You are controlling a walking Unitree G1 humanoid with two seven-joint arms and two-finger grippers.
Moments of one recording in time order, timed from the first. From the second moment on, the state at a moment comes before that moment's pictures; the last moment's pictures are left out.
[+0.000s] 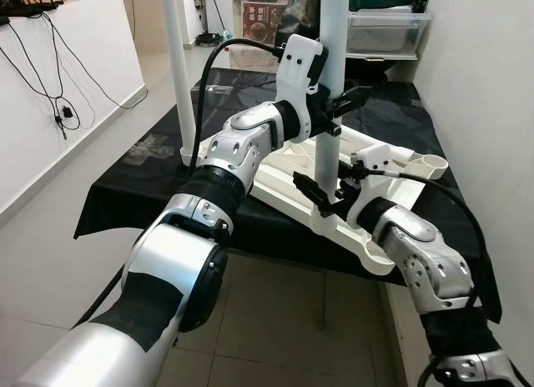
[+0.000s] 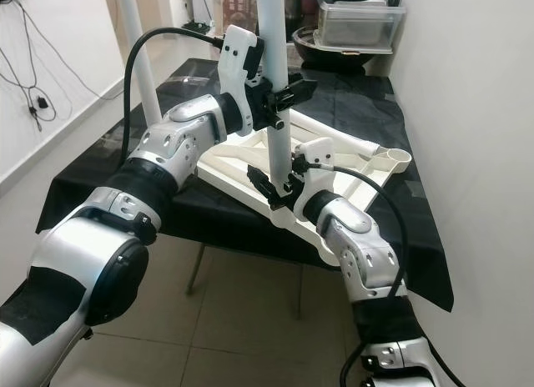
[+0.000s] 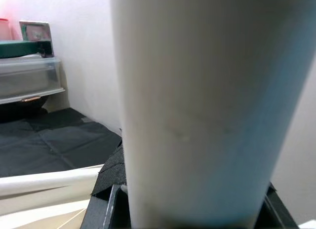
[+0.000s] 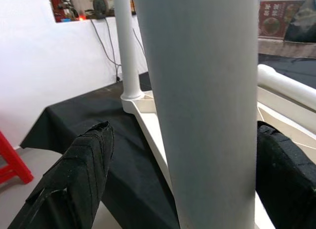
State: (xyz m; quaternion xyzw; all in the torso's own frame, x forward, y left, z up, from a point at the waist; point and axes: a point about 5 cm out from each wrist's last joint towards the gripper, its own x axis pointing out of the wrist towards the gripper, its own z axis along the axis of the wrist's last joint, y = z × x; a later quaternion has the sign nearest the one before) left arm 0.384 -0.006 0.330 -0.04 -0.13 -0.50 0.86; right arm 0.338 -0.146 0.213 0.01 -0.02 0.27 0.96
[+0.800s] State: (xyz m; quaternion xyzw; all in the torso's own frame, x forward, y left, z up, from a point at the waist) left arm 0.379 -0.021 0.337 -0.05 -0.14 -0.51 0.85; right arm 0.356 -0.143 0.213 0.00 -0.02 0.23 0.97
